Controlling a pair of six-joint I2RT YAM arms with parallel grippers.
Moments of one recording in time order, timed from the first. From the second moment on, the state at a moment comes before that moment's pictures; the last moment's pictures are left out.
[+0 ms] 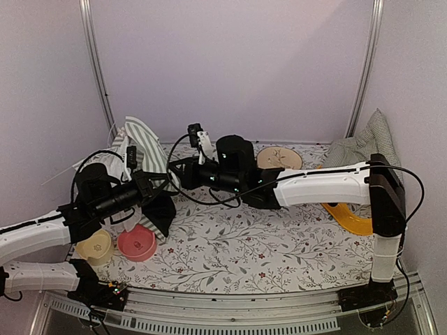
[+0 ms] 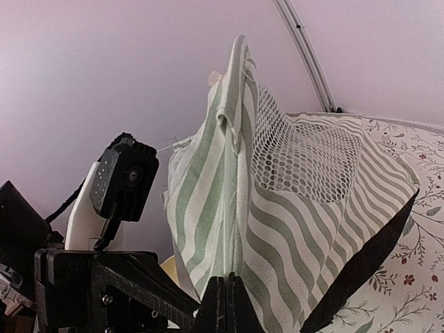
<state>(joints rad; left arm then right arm) -0.65 0.90 0.49 0.33 0.14 -0.94 1.10 1.99 1.52 0.37 -0.05 0.51</state>
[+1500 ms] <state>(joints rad) -0.12 1.01 1.18 -0.28 0.24 -0.39 0.52 1.80 1.20 0.18 -0.27 0.19</state>
